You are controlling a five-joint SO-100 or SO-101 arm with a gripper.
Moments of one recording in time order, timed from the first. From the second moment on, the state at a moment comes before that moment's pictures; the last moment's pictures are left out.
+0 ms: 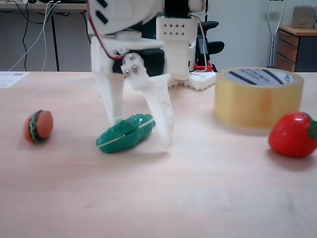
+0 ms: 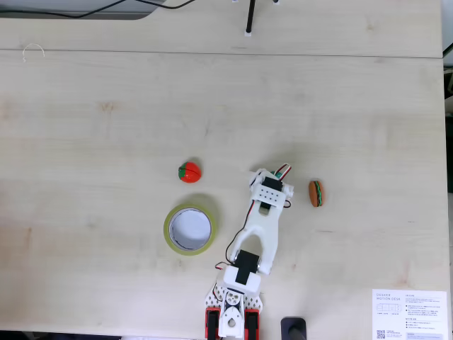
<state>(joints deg) 14.0 82.7 108.7 57.7 -72.3</state>
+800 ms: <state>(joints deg) 13.7 81.5 106.7 63.5 -72.9</state>
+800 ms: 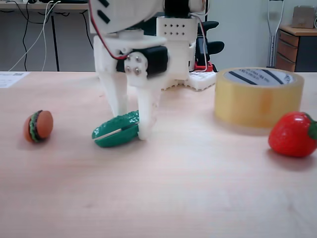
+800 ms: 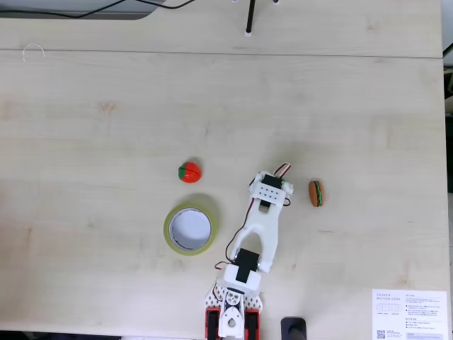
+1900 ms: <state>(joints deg) 7.6 102.5 106.7 75.6 -75.1</state>
